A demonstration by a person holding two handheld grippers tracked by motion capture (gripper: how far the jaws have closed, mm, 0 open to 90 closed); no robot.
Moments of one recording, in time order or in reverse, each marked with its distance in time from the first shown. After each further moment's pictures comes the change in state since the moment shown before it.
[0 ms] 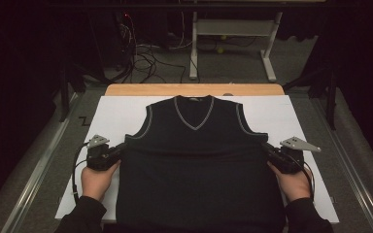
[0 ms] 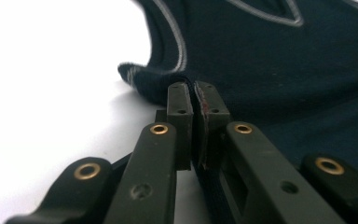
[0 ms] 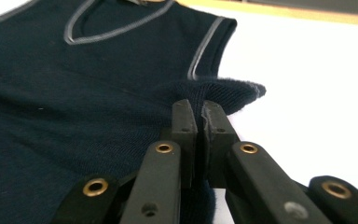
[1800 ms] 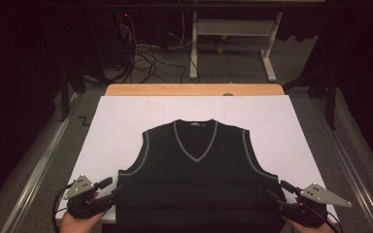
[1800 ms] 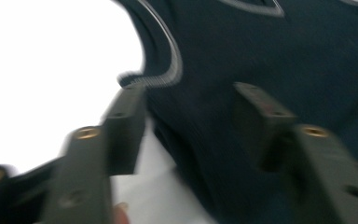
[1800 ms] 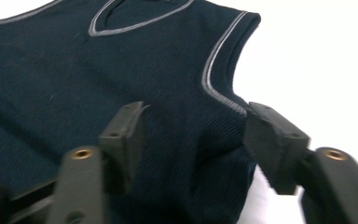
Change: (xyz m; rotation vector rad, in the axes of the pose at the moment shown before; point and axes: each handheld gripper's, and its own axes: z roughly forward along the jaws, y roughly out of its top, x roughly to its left) left arm -0.033 -0.074 -0.072 -0.021 -0.074 0.087; right arm 0.029 -0.070 -0.095 0.001 0.118 -0.013
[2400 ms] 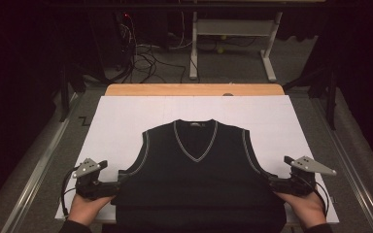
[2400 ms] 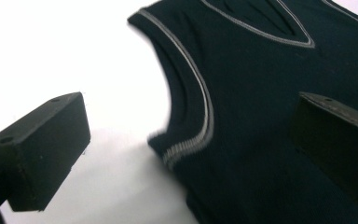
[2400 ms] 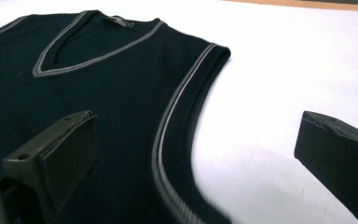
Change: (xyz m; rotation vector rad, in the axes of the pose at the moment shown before) left arm 0.018 0.035 0.033 0.021 0.008 -0.024; right arm -0.028 0.040 0.052 -0.018 -0.059 0.012
